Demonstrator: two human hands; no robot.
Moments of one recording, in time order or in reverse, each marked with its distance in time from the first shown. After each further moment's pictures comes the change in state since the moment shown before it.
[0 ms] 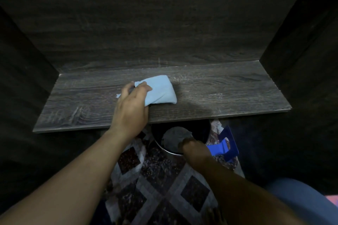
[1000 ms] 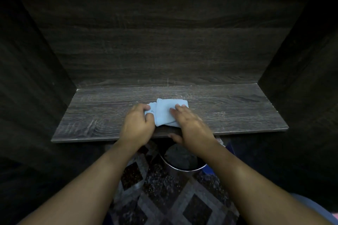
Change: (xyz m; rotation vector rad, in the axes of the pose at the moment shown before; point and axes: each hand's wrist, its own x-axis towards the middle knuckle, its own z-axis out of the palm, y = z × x) left_hand -0.001 0.005 -0.020 -0.273 0.021 -0.363; right_hand -0.017 -0.028 -0.133 0.232 0.467 -0.133
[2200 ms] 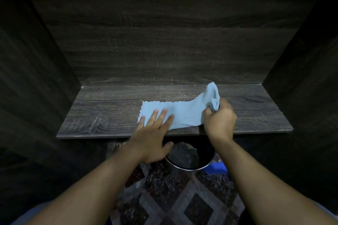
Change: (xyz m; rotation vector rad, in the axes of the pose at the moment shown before) left_hand -0.026 -0.003 0.003 0.600 -0.539 0.383; right_hand 0.004 0.019 -0.019 0.517 0.670 0.656
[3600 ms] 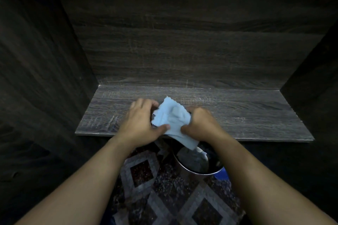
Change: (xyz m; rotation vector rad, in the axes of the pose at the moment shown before) left_hand -0.015 -0.055 -0.030 -0.325 0.416 -0.249; right_hand -0.011 -0.037 0.045 -0.414 -0.746 -0.254
